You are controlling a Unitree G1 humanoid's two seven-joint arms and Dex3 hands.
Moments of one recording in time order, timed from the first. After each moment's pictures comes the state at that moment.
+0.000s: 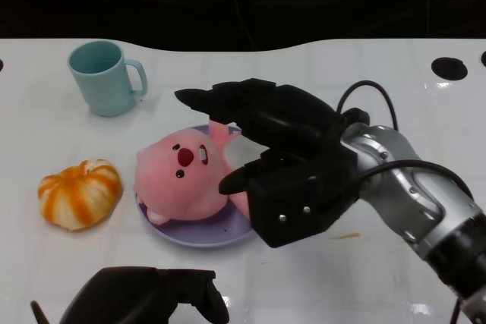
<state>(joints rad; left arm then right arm) 0.40 0.32 -0.23 -0.60 0.71 0.04 -0.28 -0.70 -0.14 0.51 0.36 -0.61 -0.23 0.25</state>
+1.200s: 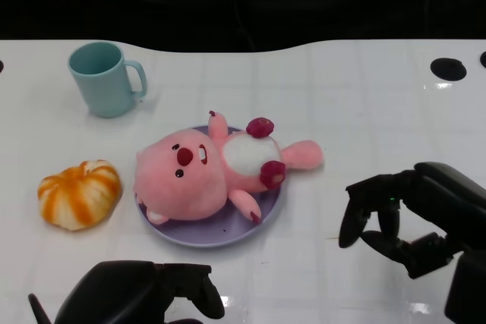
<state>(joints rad) 0.37 0.33 -0.22 -0.57 0.70 0.04 -0.28 -0.06 -0.44 0.15 -0.22 -0.25 -0.23 0.40</state>
